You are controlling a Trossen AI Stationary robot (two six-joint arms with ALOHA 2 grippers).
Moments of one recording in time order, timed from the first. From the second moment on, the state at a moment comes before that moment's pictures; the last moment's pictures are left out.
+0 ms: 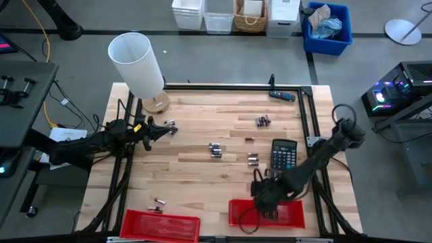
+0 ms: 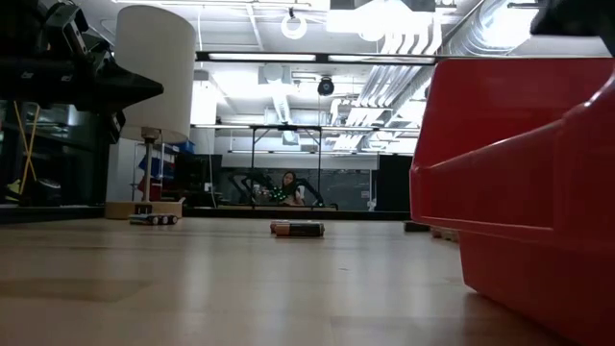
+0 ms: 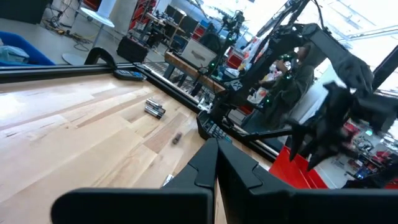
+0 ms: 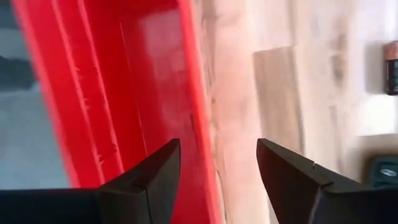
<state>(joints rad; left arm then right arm) 0.20 0.01 0.01 0.01 0.01 -0.54 0.65 1.69 1.39 -1.04 -0.01 0.80</state>
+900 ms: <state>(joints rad) 0.20 0.01 0.01 0.01 0.01 -0.54 -0.50 1.76 1.33 -0.92 -0.04 0.34</state>
